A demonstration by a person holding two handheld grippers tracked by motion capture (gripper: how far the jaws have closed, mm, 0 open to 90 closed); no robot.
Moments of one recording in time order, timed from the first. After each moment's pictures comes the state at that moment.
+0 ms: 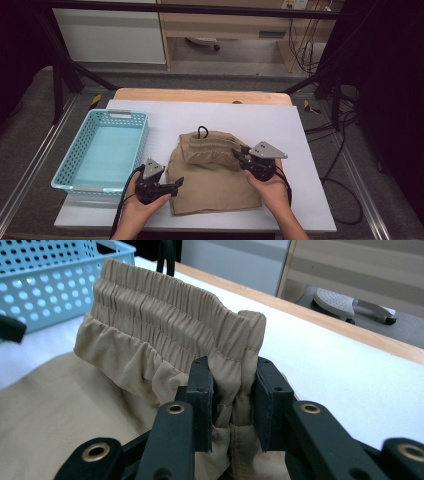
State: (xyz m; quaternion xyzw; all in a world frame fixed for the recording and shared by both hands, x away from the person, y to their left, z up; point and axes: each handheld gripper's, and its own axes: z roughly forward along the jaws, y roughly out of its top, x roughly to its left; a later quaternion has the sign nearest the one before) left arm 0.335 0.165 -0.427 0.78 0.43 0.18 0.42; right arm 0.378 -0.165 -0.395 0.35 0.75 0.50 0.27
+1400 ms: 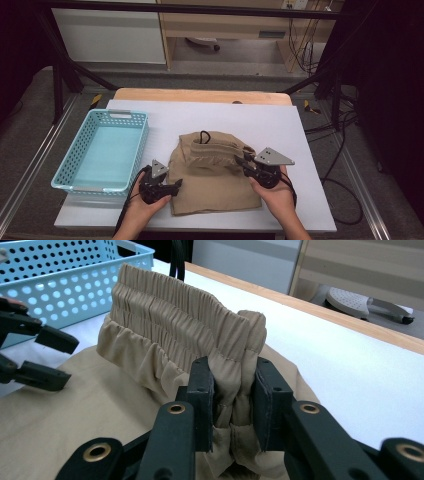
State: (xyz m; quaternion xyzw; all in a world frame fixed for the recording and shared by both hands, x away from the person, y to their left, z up) left arm 0.347 0.161 -0.447 0.80 0.44 0.19 0.36; right arm 0.357 -0.175 -0.394 0.34 0.75 0.51 0.25
